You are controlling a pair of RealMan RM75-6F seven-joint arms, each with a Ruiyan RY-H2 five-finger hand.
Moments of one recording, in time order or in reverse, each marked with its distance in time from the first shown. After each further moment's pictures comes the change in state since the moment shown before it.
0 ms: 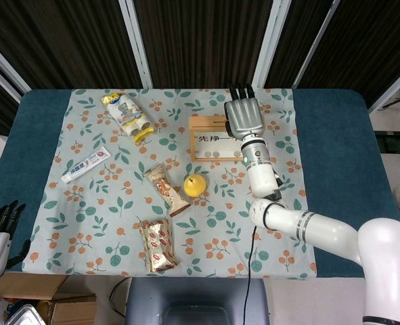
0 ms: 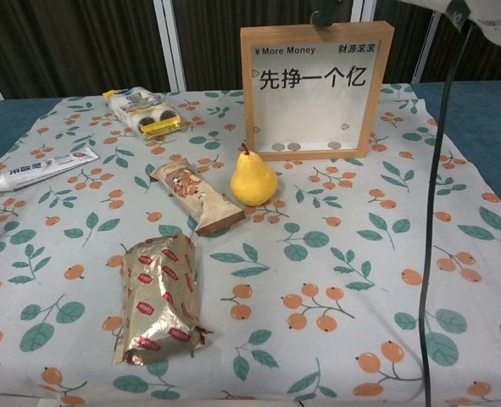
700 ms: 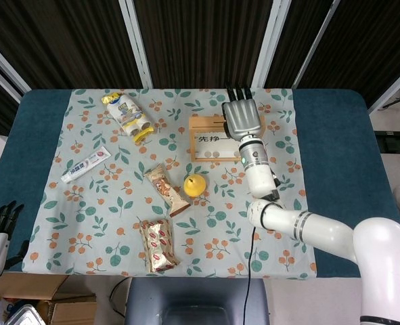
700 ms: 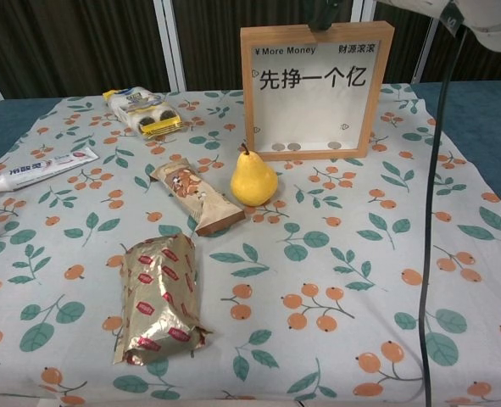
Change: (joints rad) left arm 0.004 -0.001 0.000 0.012 0.000 0.001 -0.011; right arm 0.015 -0.009 -0.022 0.011 0.004 -0.004 0.007
